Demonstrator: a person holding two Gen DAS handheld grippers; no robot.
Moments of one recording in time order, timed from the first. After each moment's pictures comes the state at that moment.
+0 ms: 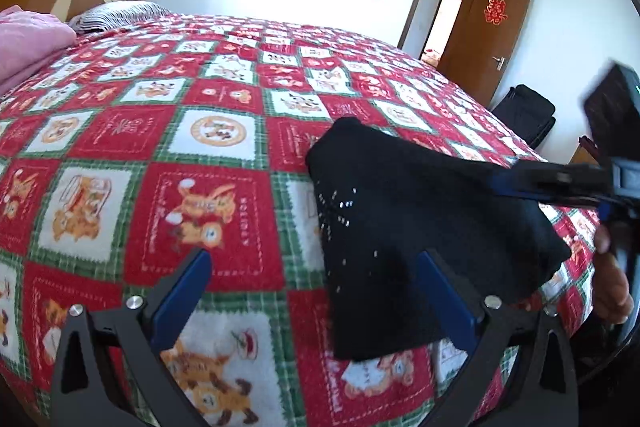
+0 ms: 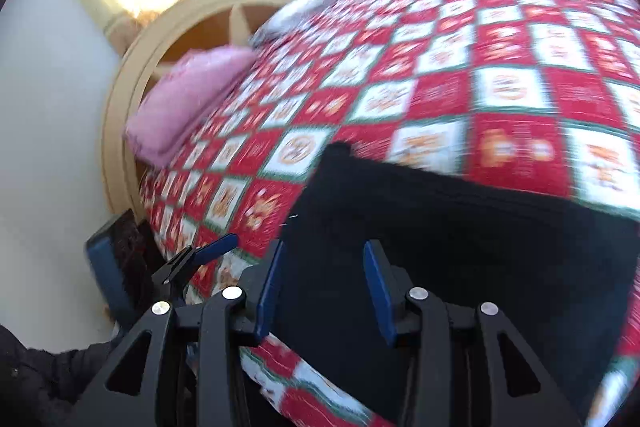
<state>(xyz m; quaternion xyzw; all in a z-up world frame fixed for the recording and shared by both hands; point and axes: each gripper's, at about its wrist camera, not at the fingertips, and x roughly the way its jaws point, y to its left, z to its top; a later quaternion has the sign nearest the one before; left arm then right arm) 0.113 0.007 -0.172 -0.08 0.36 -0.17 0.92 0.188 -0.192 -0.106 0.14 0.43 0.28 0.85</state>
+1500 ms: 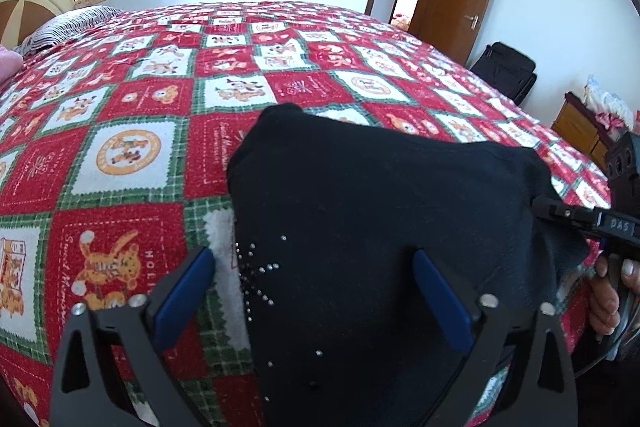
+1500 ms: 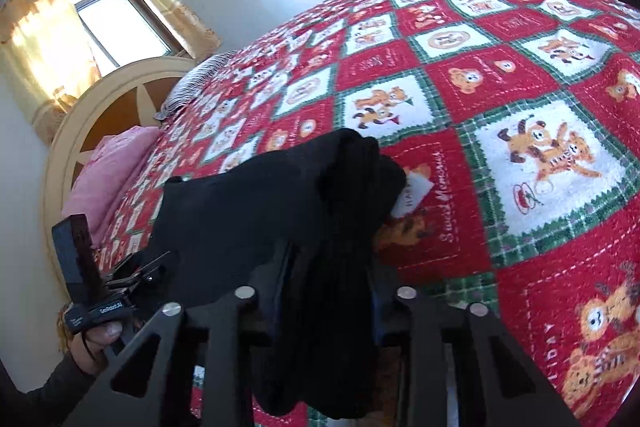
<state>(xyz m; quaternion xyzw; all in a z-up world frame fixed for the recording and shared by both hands) 0.153 -0.040 -0.186 -0.02 0.38 -0.23 0.89 0.155 -0.311 -0.161 0.21 0.40 0.12 0.88</state>
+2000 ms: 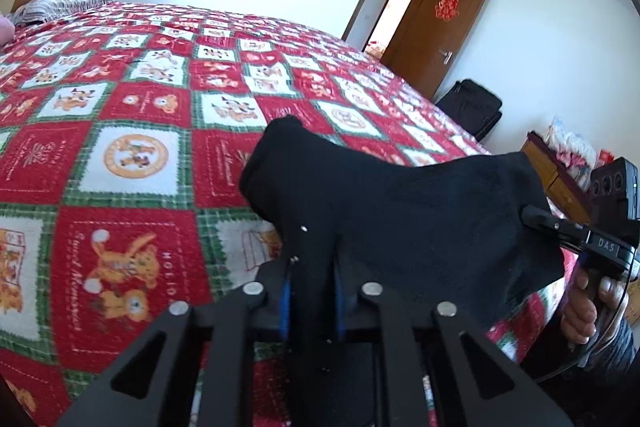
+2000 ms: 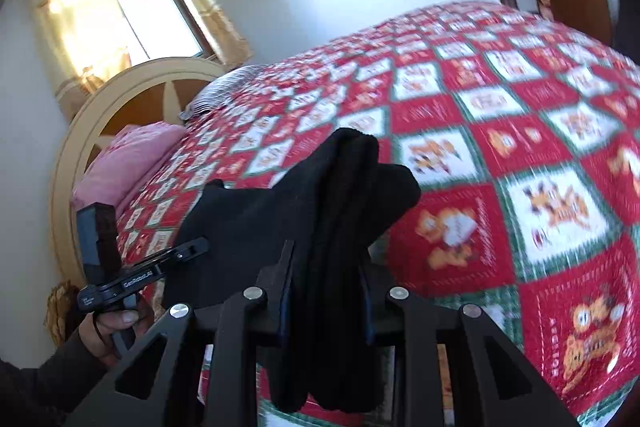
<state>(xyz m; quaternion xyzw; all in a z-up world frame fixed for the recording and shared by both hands) 0.150 -0.003 -0.170 -0.11 0.36 -0.28 0.88 0.132 -0.273 -0.106 0.15 0.34 0.15 0.92</state>
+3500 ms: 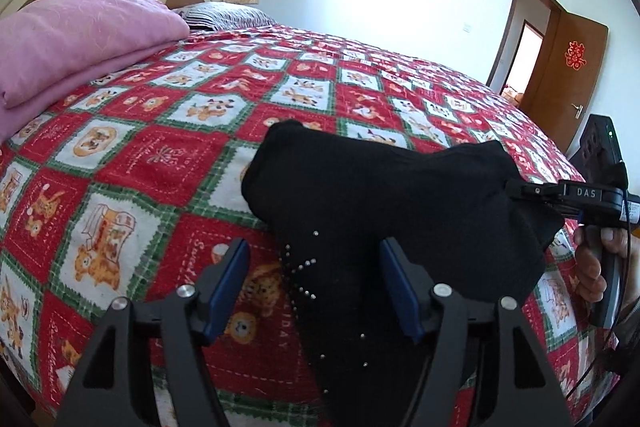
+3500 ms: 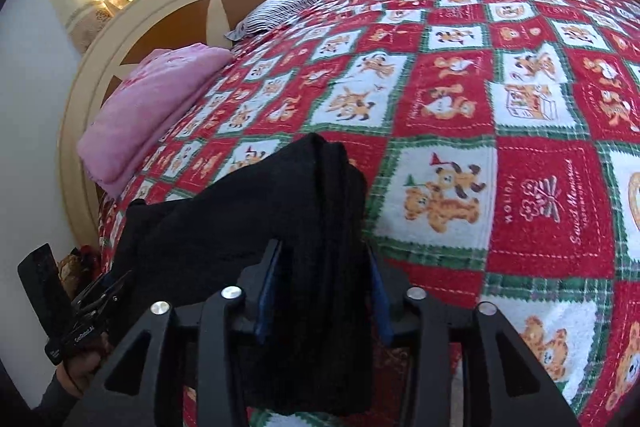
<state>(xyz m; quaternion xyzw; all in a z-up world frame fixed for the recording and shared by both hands) 0.173 0.188 -0.182 -0.10 0.33 -0.02 0.94 0.373 -0.062 -0.163 0.11 0.44 0.28 0.85</state>
